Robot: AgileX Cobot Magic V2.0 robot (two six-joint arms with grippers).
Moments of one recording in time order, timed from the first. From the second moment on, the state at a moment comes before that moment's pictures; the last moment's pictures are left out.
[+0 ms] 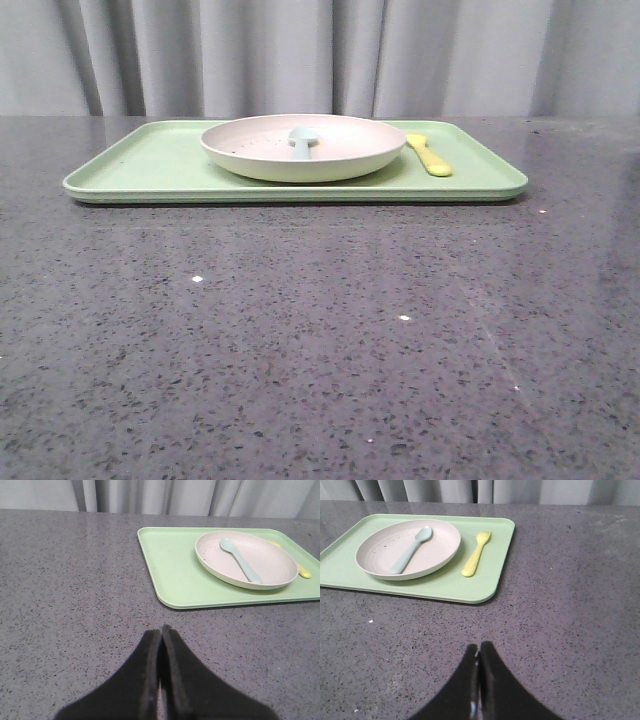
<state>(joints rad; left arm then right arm) -0.27 0.29 -0.54 0.04 0.63 -0.24 0.34 0.37 -0.54 -0.02 0.57 0.20</state>
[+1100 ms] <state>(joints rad) -0.17 0.27 -0.37 0.13 0.26 -0.22 0.34 0.37 -0.54 -0.02 0.57 0.20</state>
